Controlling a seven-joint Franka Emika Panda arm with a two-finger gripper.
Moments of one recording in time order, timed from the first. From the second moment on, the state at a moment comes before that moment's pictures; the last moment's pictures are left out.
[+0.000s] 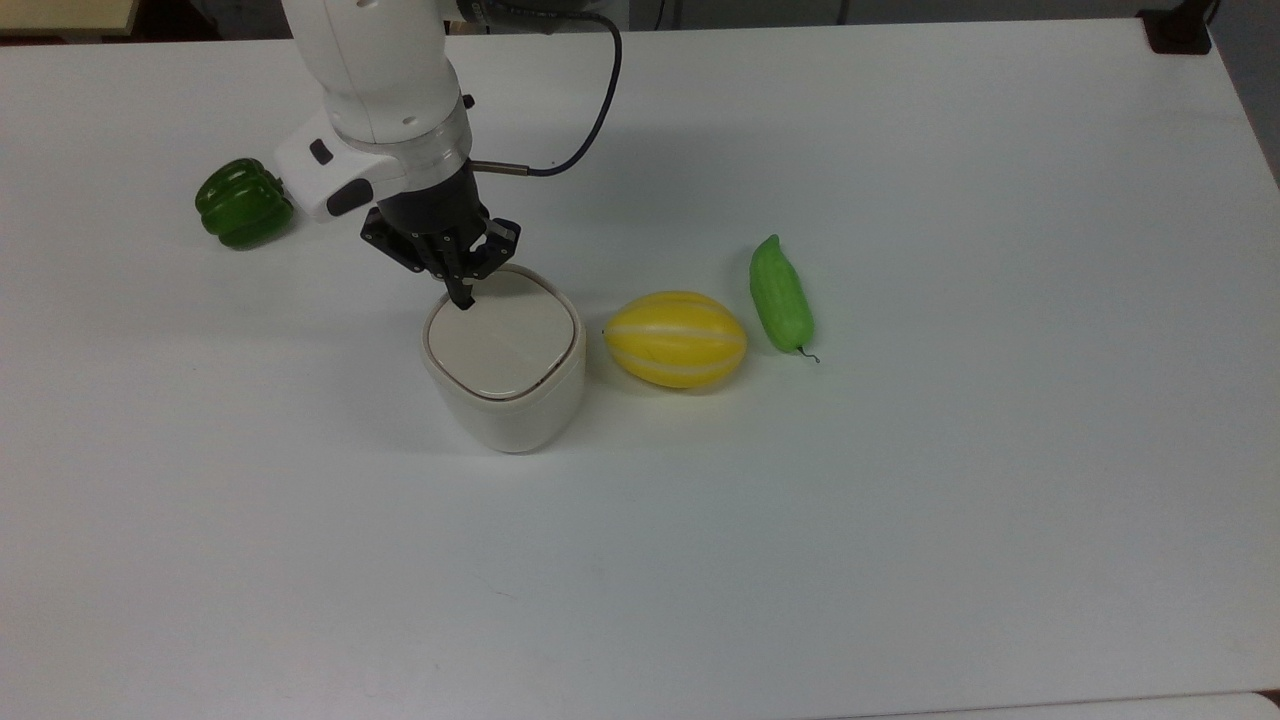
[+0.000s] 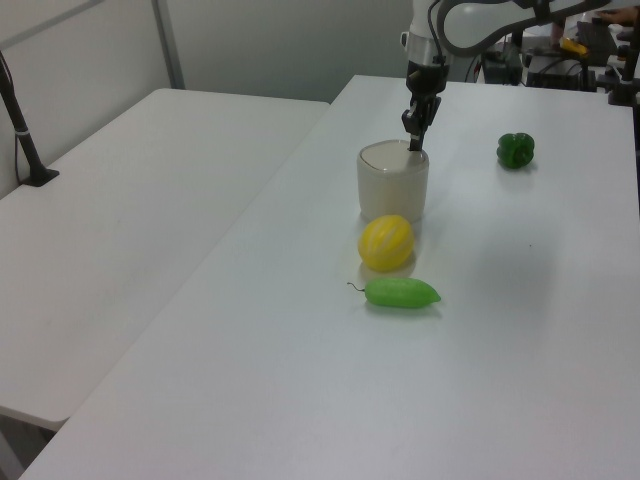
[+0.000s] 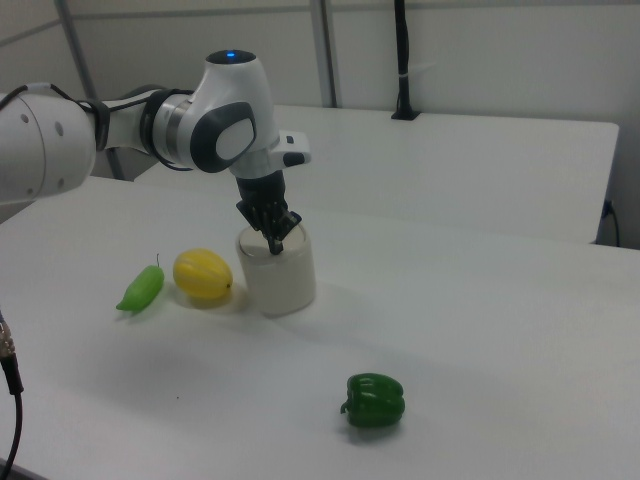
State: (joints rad) arm -0.03 0.39 0.00 -1.53 0.05 2.02 0.04
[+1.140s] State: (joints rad) arm -0.08 0.35 0.00 -1.49 0.04 1.98 0.04
